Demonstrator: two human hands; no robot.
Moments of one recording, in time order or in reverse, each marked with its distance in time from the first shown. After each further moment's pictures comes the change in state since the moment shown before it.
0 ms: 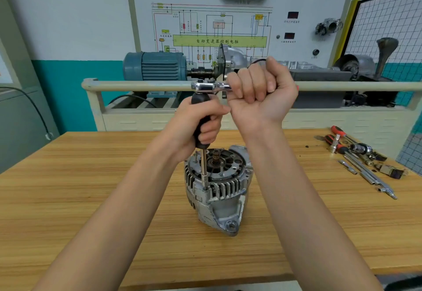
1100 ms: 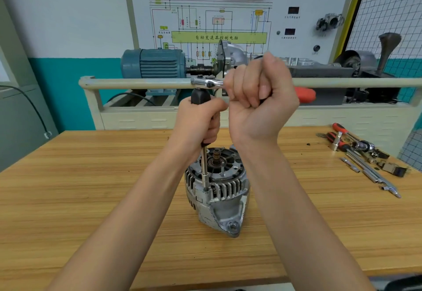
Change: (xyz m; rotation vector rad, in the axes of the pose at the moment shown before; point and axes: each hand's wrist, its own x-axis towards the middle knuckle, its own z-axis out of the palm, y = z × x) left_hand 0.004 -0.009 0.012 0.058 0.302 0.062; right_hand -0.013 0.017 0.005 -0.328 -0.178 -0.292
